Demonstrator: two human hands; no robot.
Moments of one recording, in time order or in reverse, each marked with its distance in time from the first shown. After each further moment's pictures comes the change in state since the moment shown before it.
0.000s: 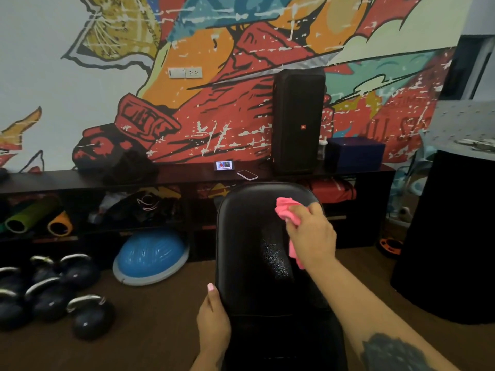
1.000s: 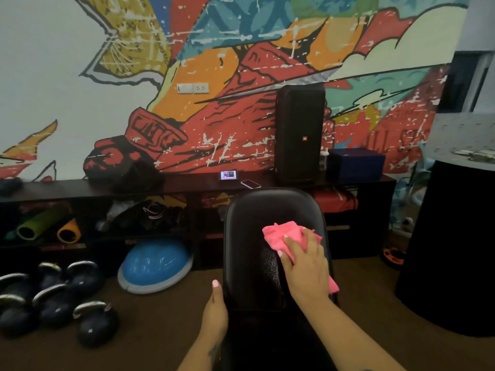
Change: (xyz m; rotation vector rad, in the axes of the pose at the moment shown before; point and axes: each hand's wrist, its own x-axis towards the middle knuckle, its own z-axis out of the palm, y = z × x) left_hand 0.003 0.005 -0.019 -0.062 -0.224 -0.127; right_hand -0.070 0.008 0.026 -0.021 0.028 -0.086
